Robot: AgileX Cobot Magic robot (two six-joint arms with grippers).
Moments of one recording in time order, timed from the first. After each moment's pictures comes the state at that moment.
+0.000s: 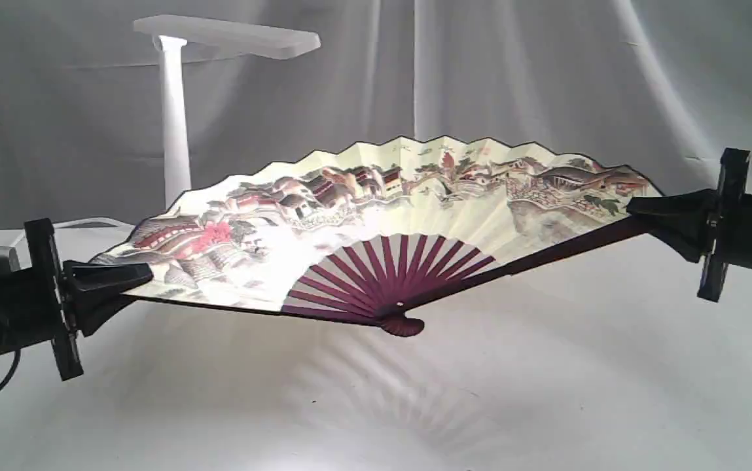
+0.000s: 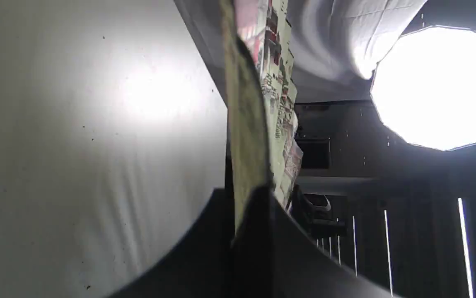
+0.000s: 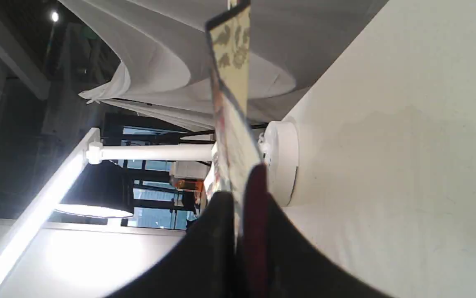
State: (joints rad) left arm 0.29 2.22 -1.12 1.36 -1.28 -2.11; right arm -0.38 2.31 -1.47 1.68 1.30 -0.92
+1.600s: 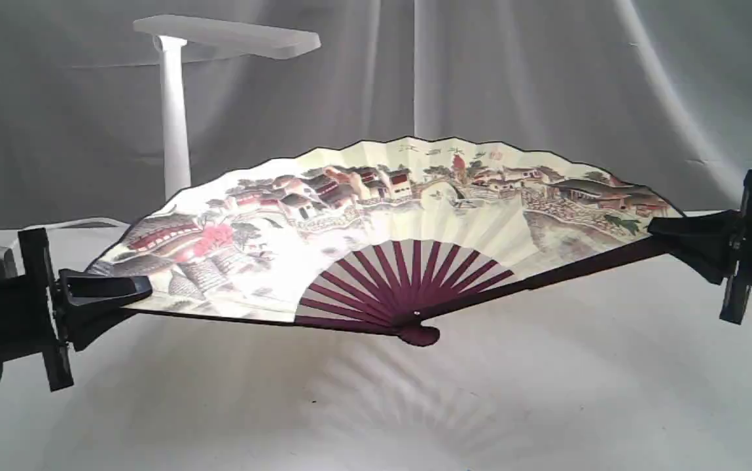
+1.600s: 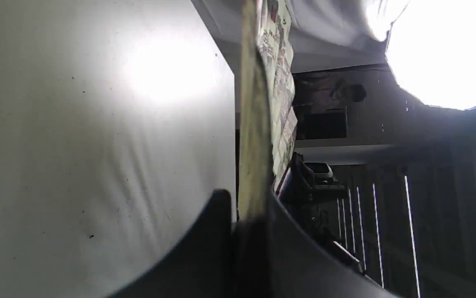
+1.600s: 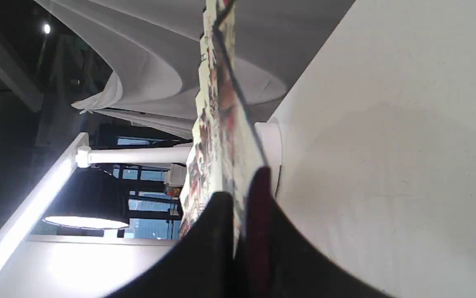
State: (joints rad) left arm 0.30 2.14 -1.04 1.42 -1.30 -2.06; right arm -0.43 2.31 -1.41 1.67 1.30 -0.97
